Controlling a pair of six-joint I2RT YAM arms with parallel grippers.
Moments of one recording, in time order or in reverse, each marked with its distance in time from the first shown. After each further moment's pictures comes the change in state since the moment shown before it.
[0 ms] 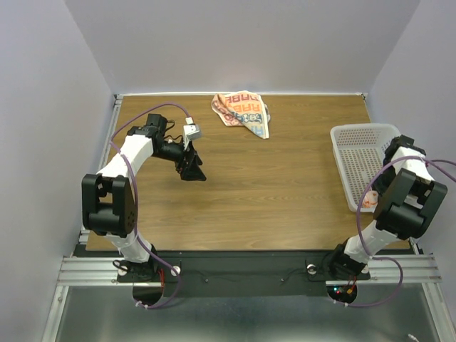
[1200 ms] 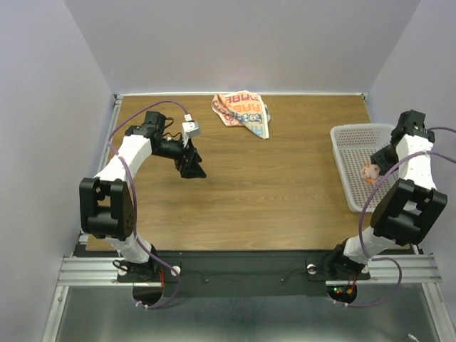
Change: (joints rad) left arm 0.000 -0.023 0.012 0.026 -0.008 -0.053; right arm 0.085 -0.085 0.237 -0.020 -0.210 -0.215
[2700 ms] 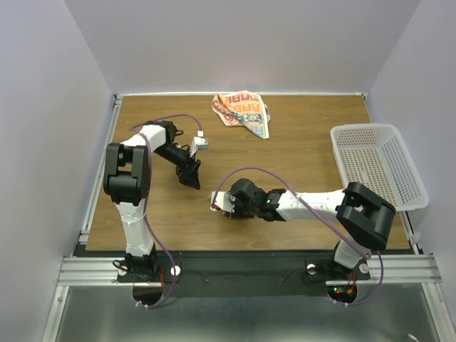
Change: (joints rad) left arm -0.016 0.426 0.172 -0.268 -0.177 0.353; right arm 1.503 0.087 -0.518 0.857 -0.095 -1.239
